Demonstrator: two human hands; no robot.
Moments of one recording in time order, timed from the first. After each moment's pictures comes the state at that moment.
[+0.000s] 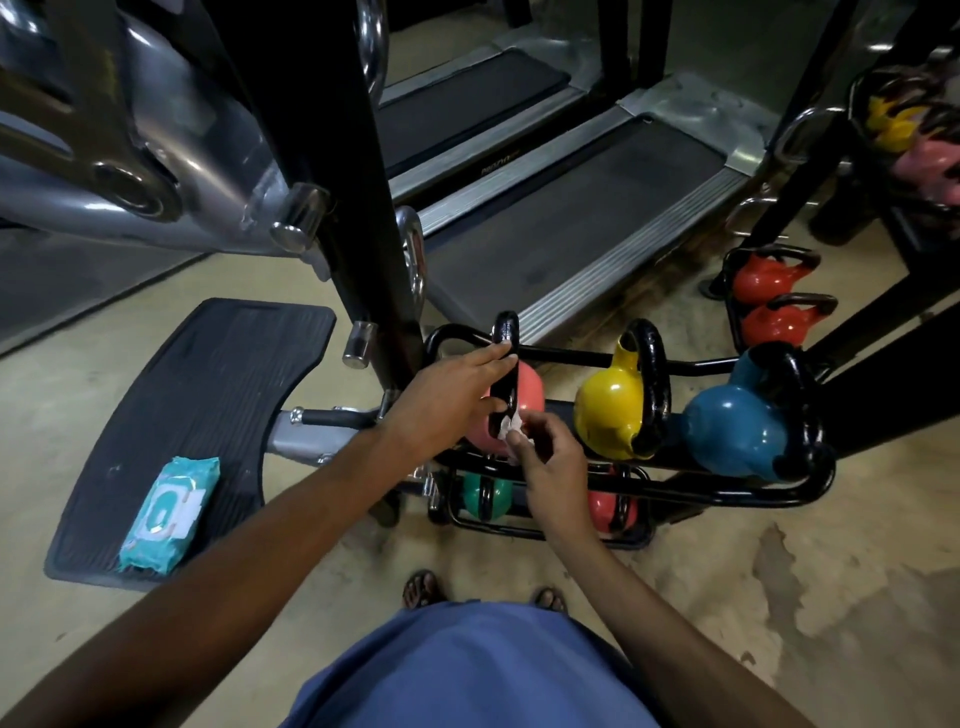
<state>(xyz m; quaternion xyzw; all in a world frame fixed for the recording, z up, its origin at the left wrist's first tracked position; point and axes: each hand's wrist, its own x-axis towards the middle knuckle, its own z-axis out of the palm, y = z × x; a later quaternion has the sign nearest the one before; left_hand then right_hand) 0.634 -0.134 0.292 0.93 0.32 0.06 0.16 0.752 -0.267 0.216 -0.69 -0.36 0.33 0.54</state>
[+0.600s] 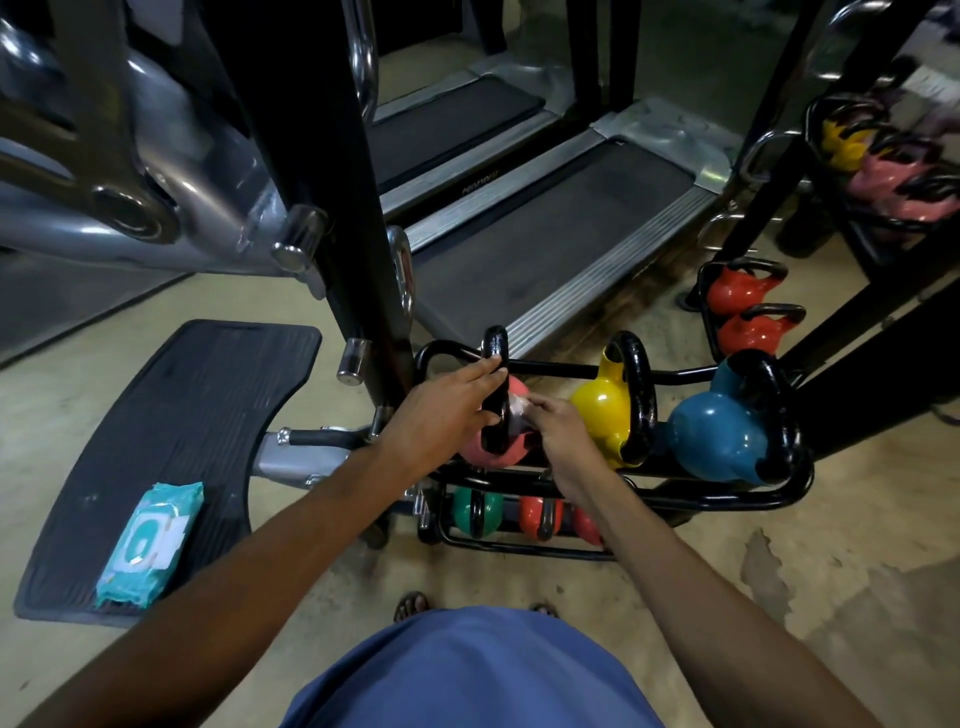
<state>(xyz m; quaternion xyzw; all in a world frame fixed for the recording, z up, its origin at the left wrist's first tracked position) 0.636 -0.138 0.297 0.93 0.33 0.05 0.17 0.787 -0.226 0.250 -0.67 -0.28 0.50 0.48</state>
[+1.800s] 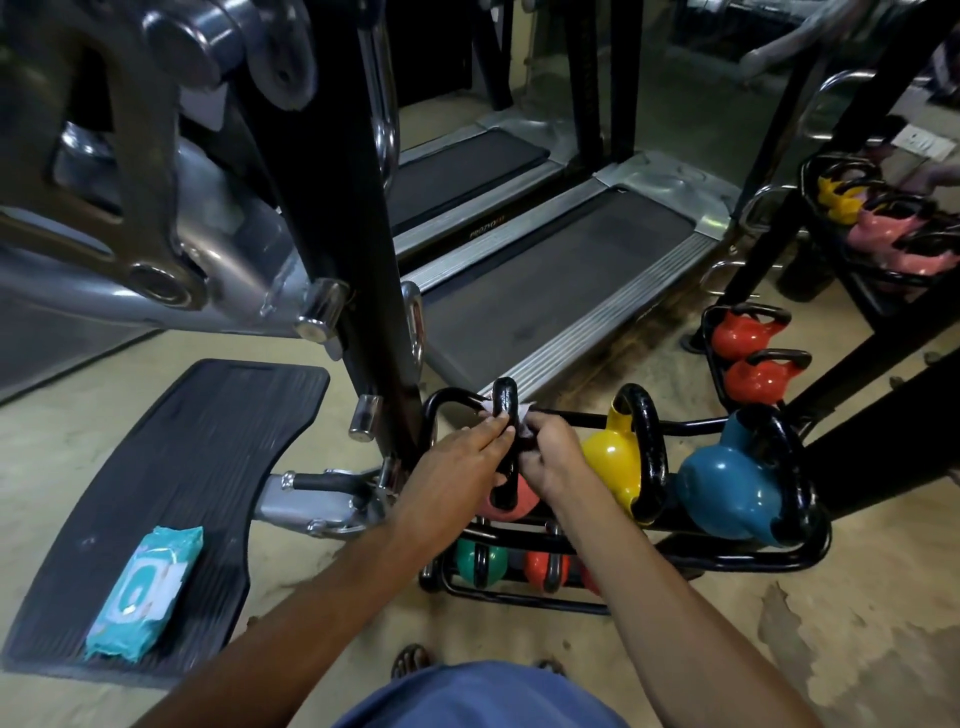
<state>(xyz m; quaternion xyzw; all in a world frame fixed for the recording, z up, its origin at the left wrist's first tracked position) 0.637 -0.151 0.285 0.93 0.33 0.09 0.11 0.783 -0.157 0.268 -0.52 0.02 0.60 0.60</state>
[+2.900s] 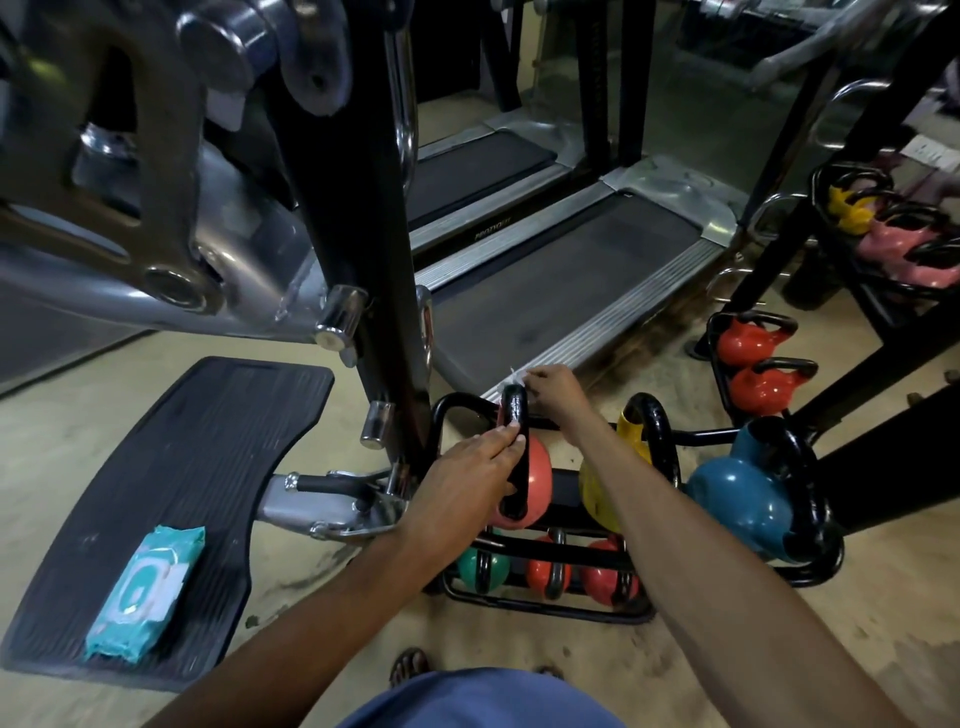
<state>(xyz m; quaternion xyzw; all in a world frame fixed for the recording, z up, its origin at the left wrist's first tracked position) 0.632 -0.153 0.296 0.94 0.32 0.09 0.12 0.847 -0.078 0.234 -0.75 -0.45 0.34 0.34</state>
